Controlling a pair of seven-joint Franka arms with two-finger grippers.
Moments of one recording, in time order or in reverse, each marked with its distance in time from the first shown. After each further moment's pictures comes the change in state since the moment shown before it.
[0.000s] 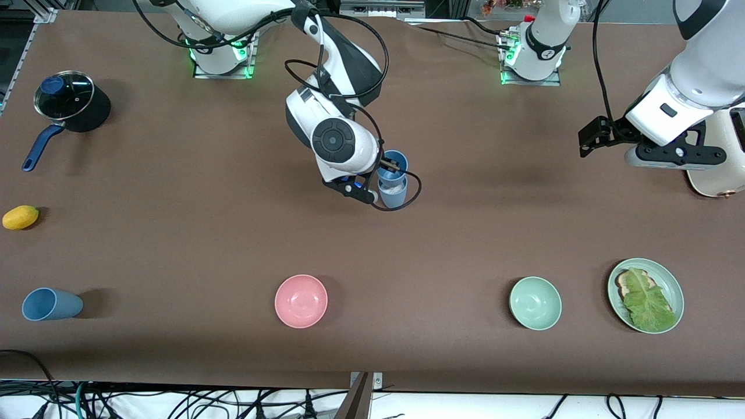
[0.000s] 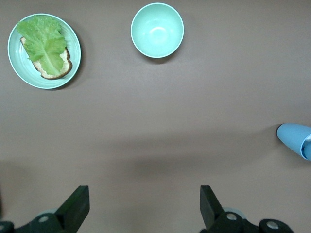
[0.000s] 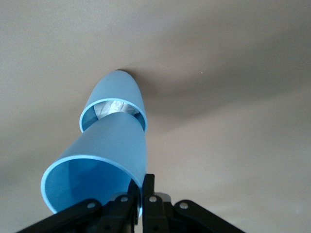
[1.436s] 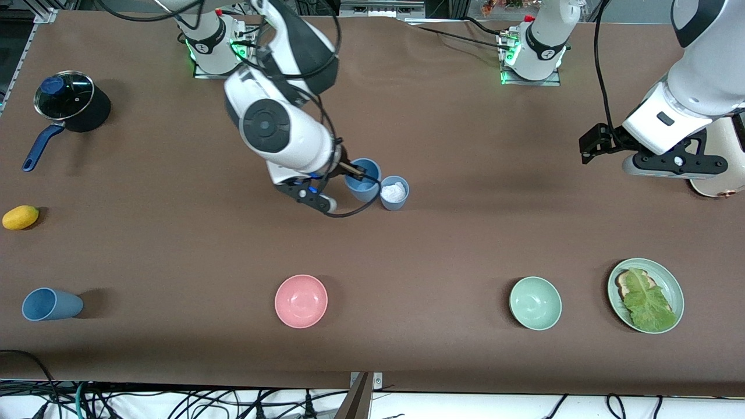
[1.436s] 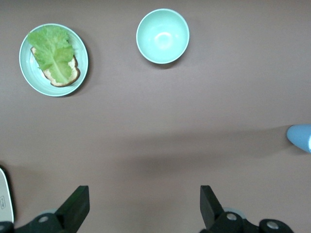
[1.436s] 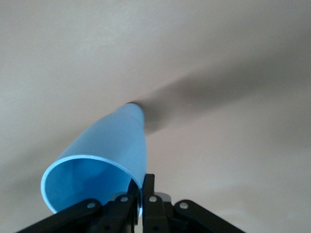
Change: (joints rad) left arm 0.007 0.037 -0.016 0.029 0.050 0.005 0.000; right arm -0.091 -0.096 0.011 0.027 -0.037 -0.021 0.024
